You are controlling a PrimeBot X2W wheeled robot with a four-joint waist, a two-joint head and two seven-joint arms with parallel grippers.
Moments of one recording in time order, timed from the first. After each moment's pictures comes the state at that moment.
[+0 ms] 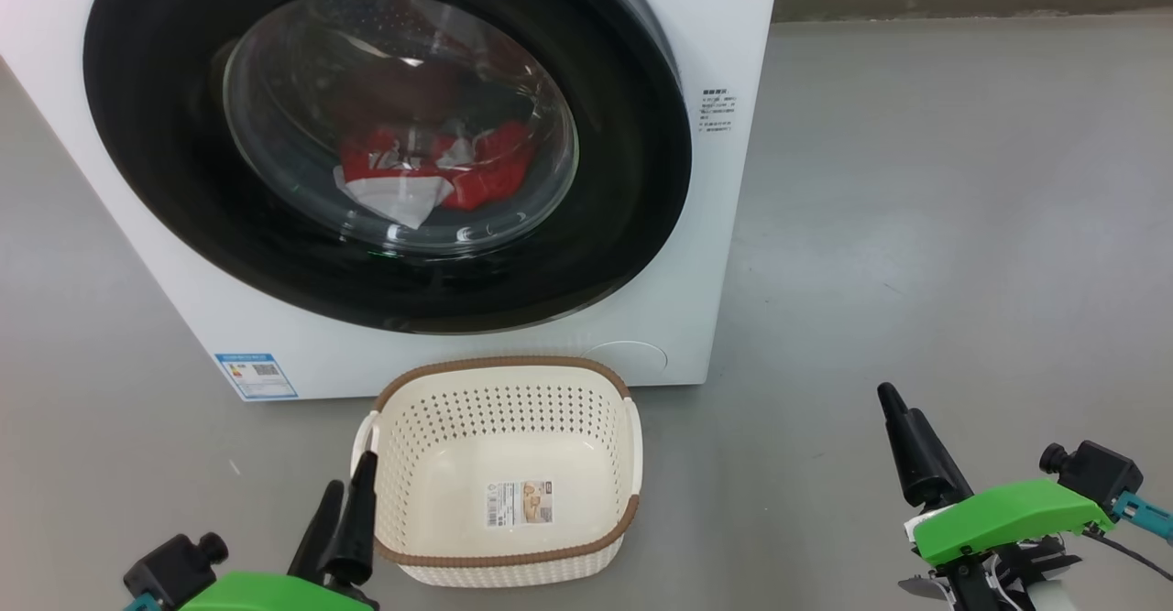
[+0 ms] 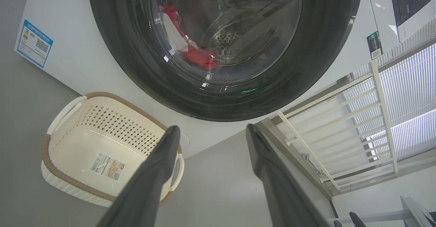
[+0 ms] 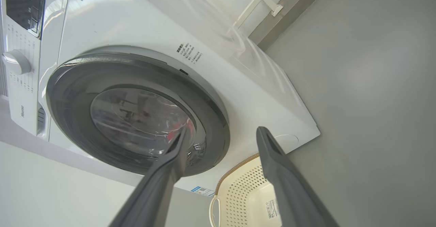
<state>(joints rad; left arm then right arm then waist) -0.09 0.03 -0.05 0.32 -1.01 -0.08 -0.05 -0.11 -0.03 0.02 0.39 1.11 0.13 -0.05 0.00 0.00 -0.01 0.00</state>
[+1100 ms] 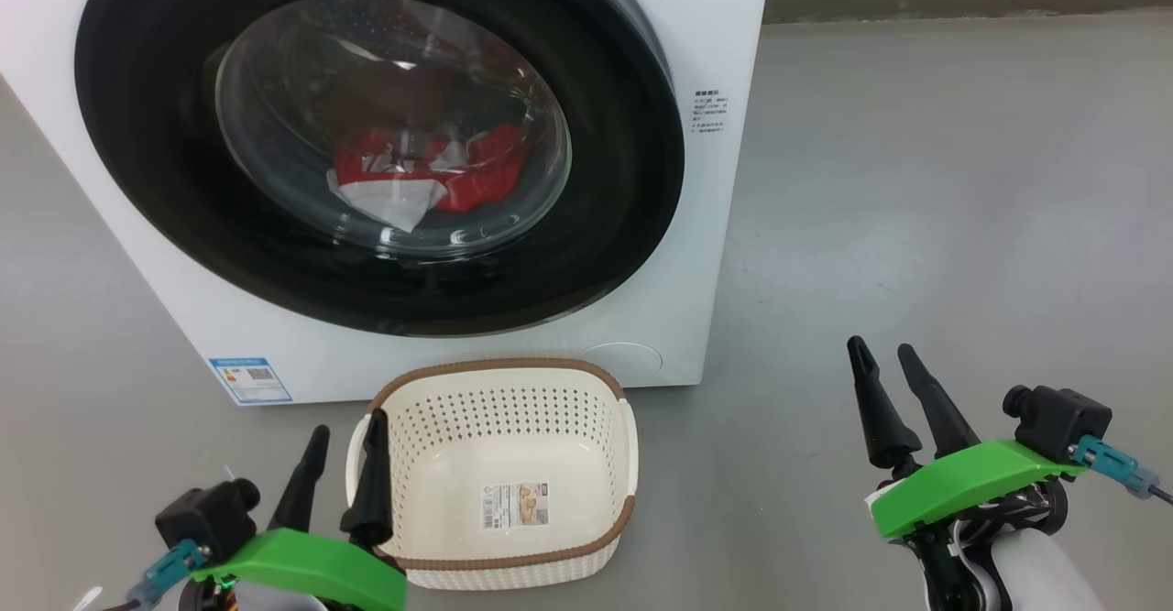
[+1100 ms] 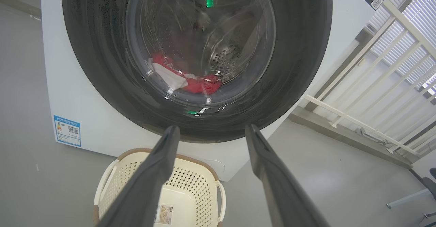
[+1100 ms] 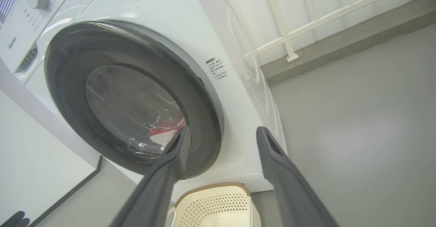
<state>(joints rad) -0.17 0.03 -0.09 0.34 -0.60 -0.02 -0.14 -0.19 -0.03 0.06 0.39 0.70 0.13 -0.15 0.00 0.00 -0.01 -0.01</state>
